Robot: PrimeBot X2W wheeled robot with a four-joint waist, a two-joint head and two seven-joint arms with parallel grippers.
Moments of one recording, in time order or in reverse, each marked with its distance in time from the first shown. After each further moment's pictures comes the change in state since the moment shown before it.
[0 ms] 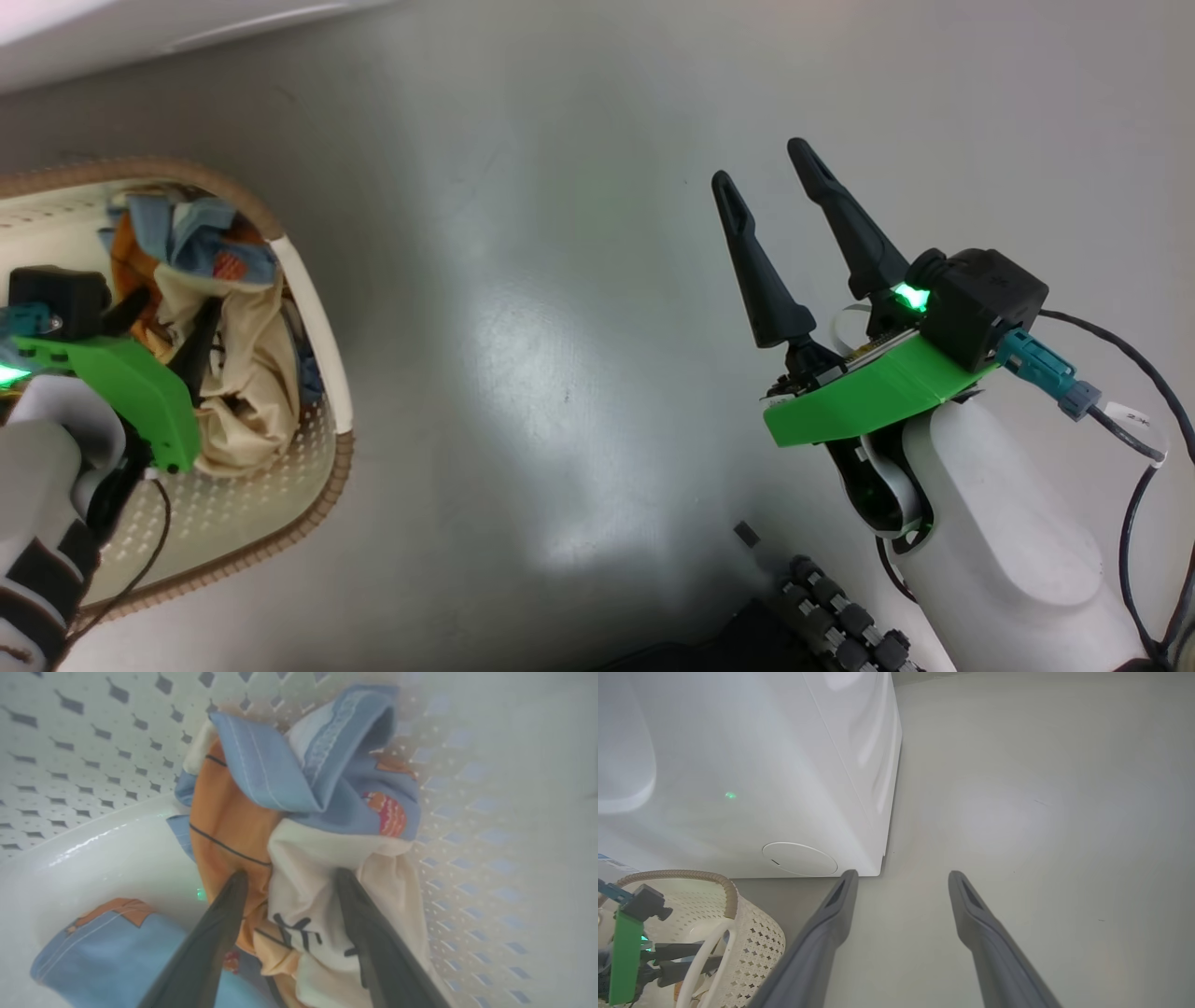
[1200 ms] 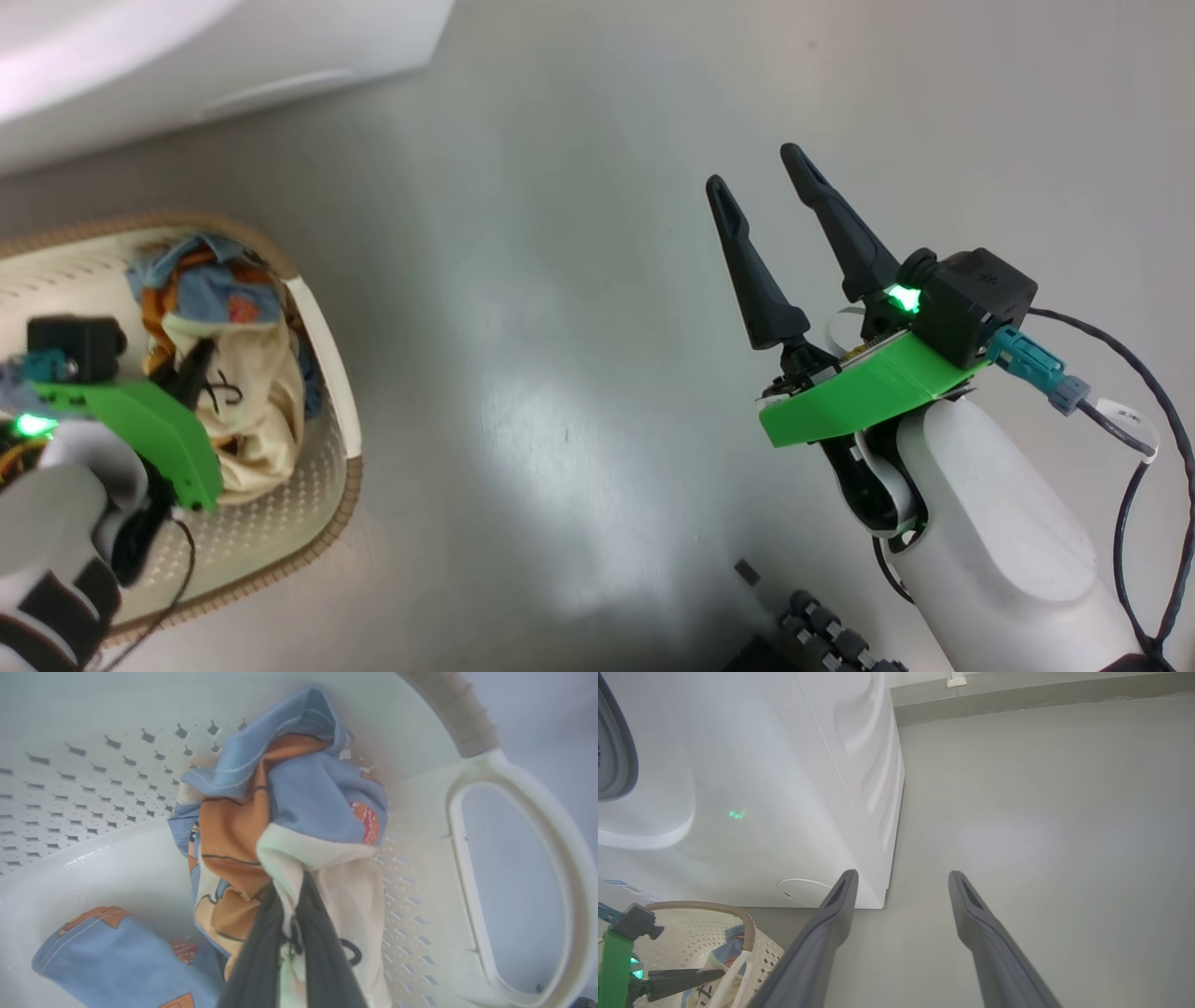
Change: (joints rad) left arm 0.012 0.039 -0.243 -0.049 -0.292 0.000 -0.044; right arm -0.009 0.002 0.011 0.025 0.012 0.000 0.000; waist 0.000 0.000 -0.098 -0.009
